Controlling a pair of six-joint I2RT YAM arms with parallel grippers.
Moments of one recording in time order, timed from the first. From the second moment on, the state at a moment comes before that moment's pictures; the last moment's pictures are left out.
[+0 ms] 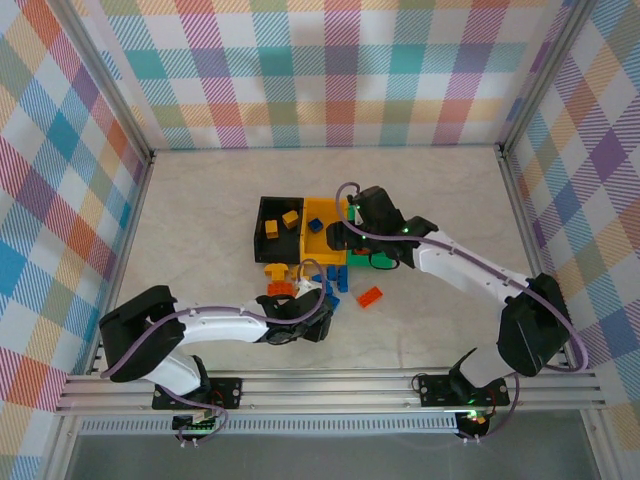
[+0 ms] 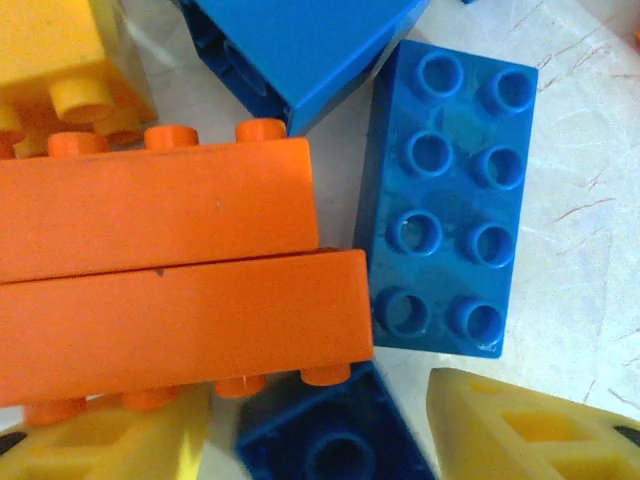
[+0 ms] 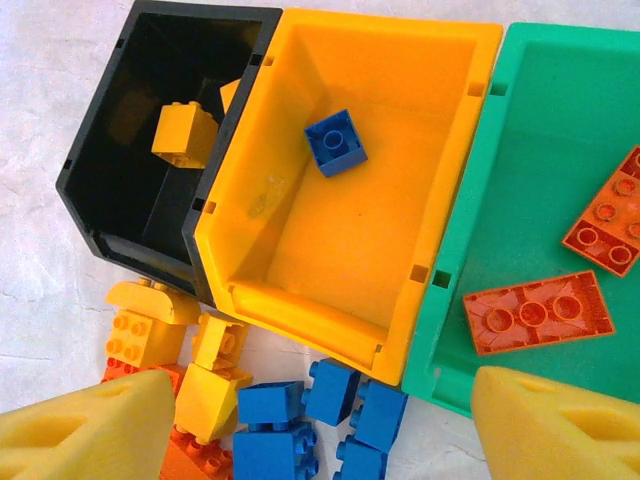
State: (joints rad) left arm -1.11 1.50 0.68 -0.29 -0.23 -0.73; right arm 0.69 1.49 1.16 -0.47 0.00 0.46
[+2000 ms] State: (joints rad) left arm -0.74 1.49 1.25 -0.45 -0.12 -0.61; right arm 0.76 1.36 0.76 -0.31 -0.14 0.58
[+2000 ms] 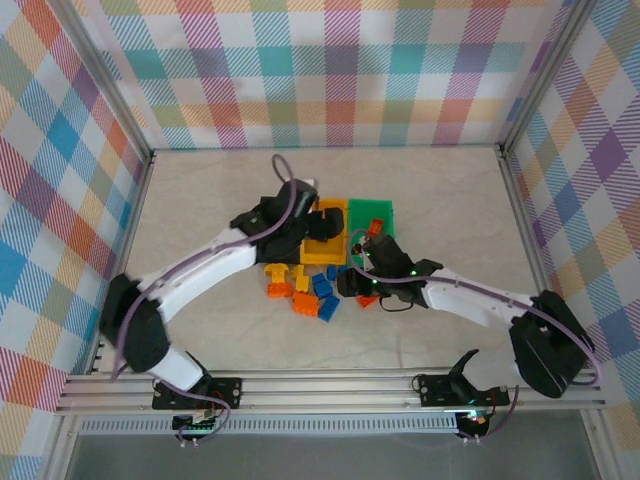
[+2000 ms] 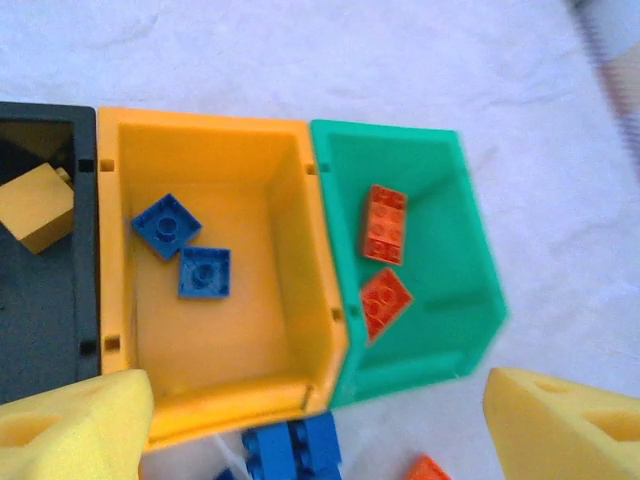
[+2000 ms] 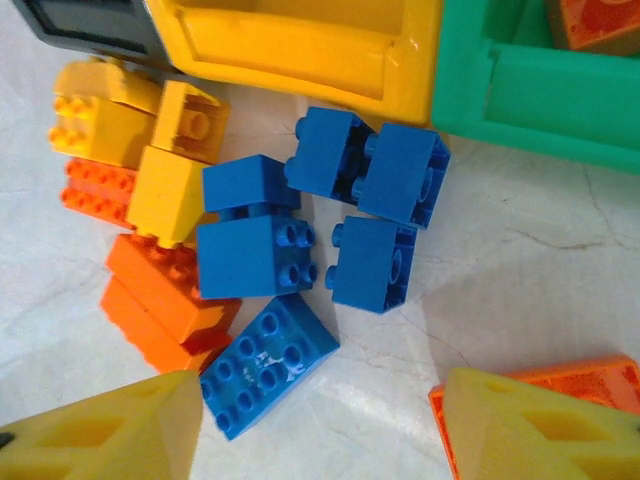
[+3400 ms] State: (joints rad) left arm -0.78 0.80 0.63 -0.61 -0.30 -0.85; right arm 0.79 1.57 1.20 -0.46 0.02 0.51
